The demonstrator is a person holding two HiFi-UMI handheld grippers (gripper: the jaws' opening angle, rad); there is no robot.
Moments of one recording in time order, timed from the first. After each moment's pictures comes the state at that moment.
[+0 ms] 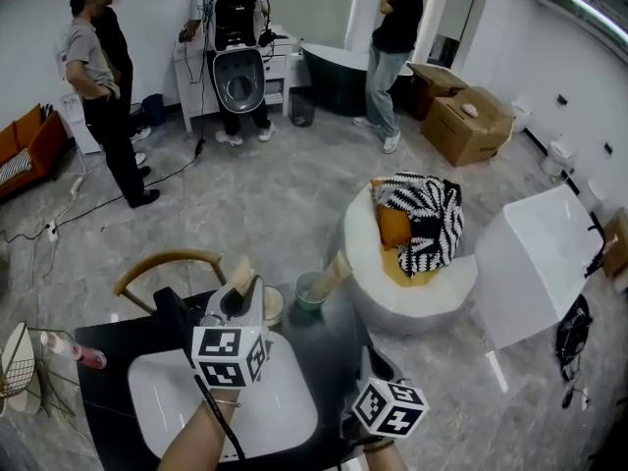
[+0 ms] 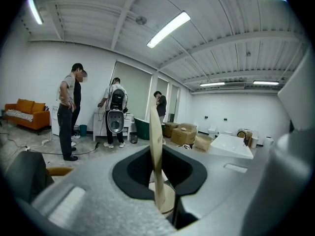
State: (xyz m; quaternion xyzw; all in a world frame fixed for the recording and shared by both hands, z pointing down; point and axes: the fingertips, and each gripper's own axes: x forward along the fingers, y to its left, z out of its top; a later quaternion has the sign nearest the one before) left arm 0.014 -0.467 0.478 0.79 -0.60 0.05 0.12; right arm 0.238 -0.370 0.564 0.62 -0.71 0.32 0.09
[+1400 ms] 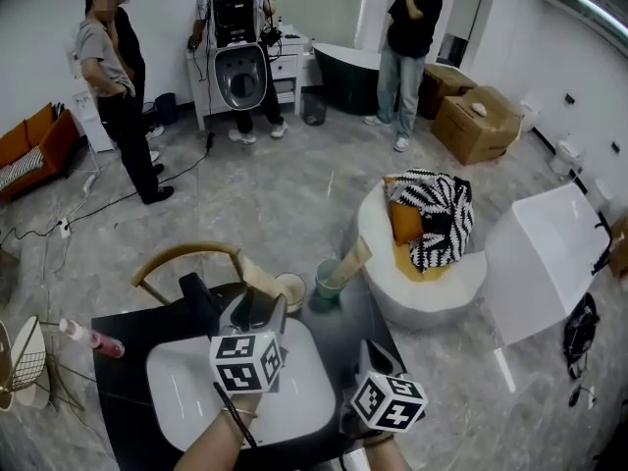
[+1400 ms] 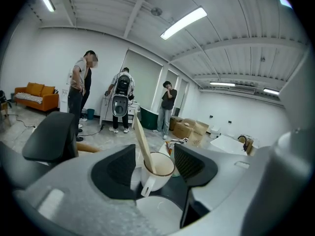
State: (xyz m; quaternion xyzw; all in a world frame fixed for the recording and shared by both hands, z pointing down) left arm -0.005 -0.415 0.517 0.76 -0.61 0.06 0.20; right arm 0.195 -0.346 0.557 0.60 -0.73 0.32 0.08
